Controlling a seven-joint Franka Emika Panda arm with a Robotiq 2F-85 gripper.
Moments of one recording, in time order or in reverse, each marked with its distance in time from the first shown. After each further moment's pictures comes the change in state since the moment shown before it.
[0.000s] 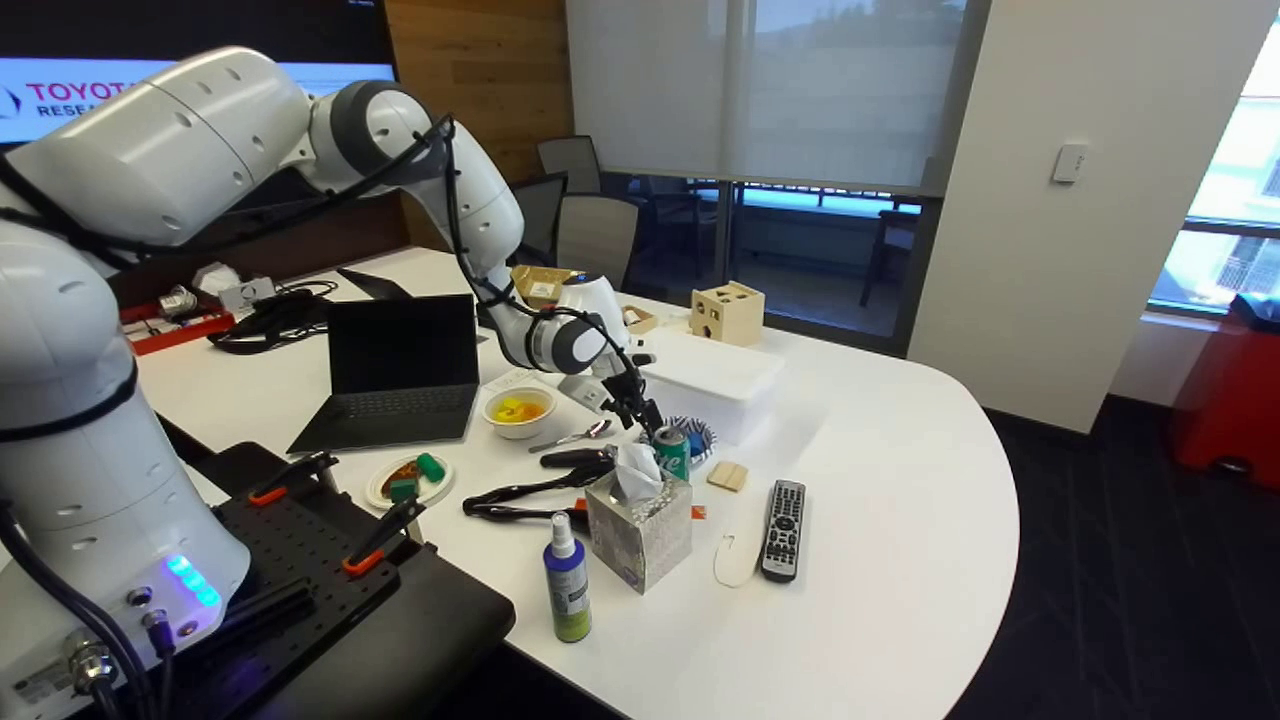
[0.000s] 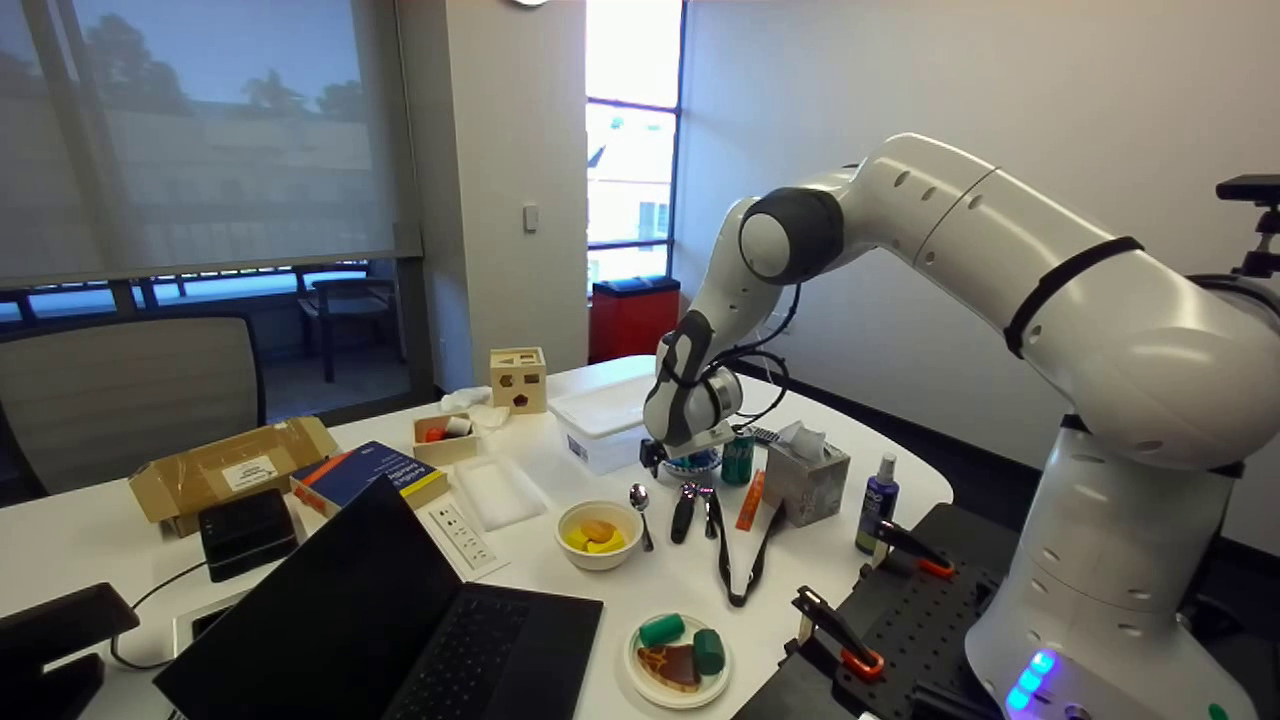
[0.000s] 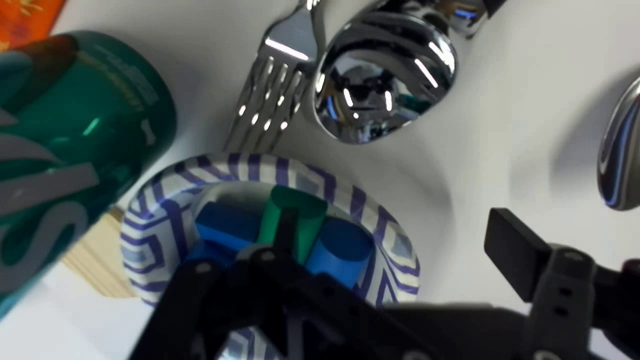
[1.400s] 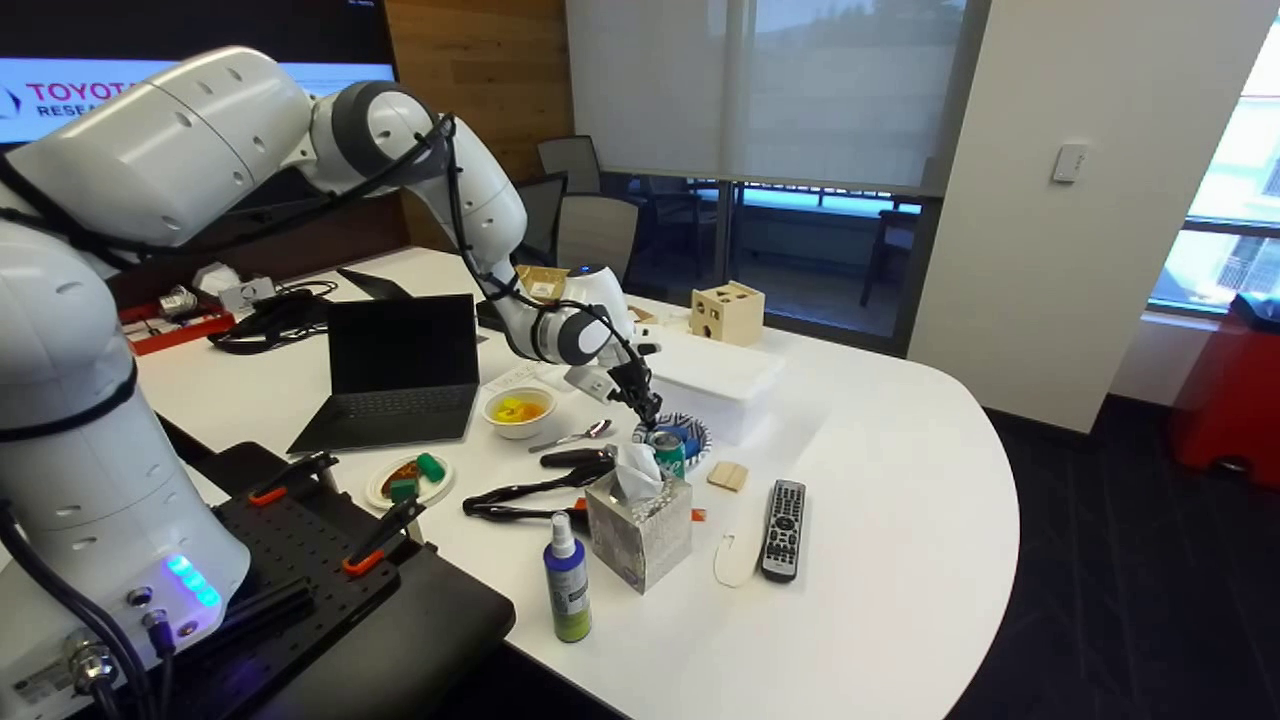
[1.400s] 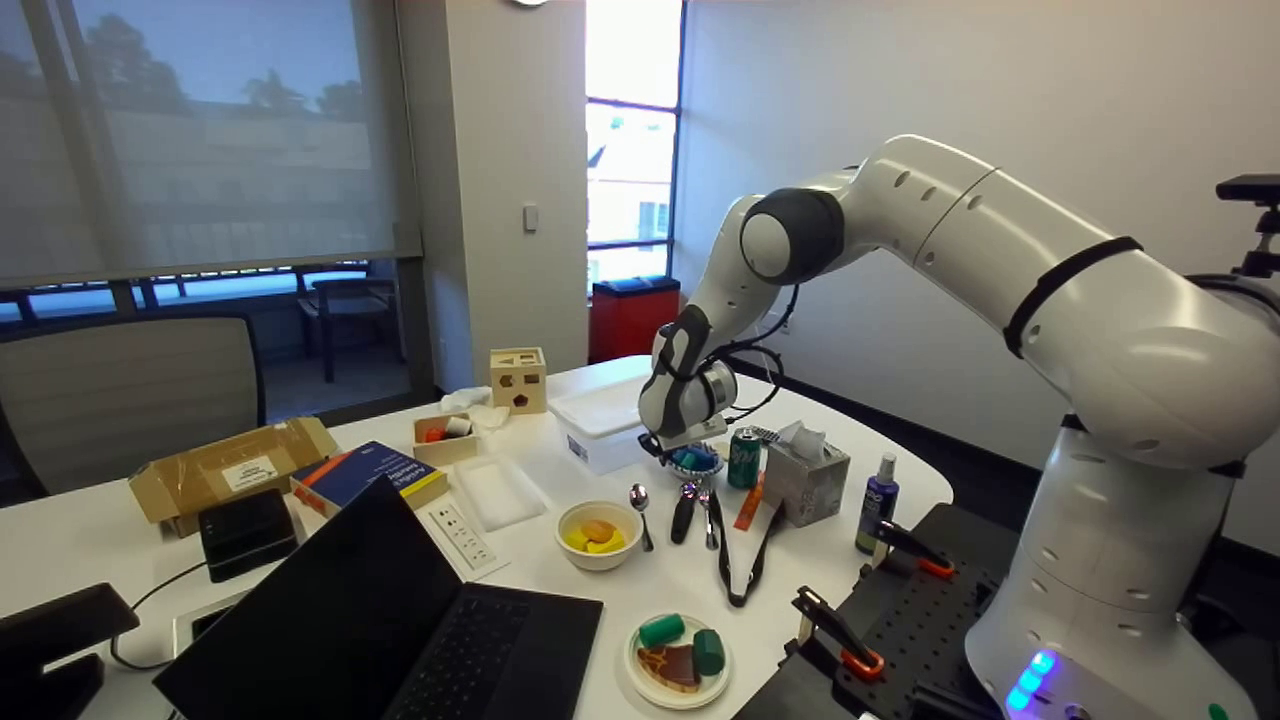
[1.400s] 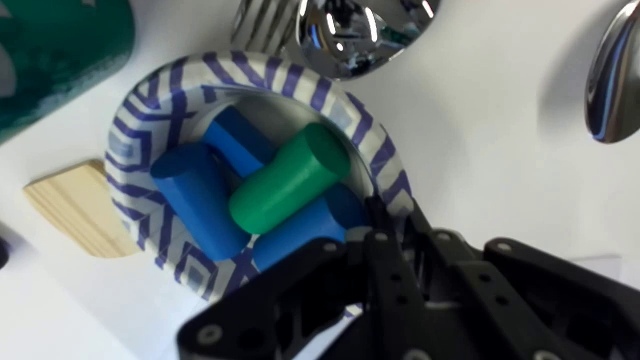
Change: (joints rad) arm -0.011 -0.001 0.009 0.045 0.001 0.000 0.000
